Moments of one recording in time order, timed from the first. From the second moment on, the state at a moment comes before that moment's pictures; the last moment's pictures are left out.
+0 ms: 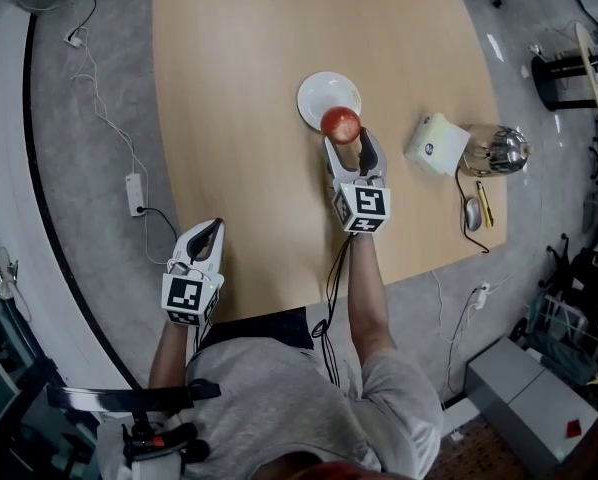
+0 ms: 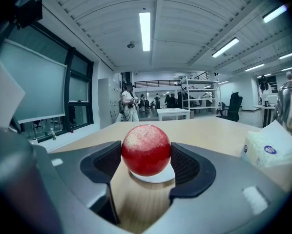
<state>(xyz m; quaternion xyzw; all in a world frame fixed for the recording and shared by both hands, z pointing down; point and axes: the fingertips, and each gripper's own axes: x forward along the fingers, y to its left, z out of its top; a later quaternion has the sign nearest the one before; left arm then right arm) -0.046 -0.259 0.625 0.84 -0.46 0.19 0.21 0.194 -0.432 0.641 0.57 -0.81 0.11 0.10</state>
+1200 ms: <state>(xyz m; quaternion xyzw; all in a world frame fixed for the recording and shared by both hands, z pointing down) -0.045 -0.273 0.641 0.83 -0.47 0.21 0.23 0.194 -0.482 0.677 0.56 -0.81 0.13 0.13</state>
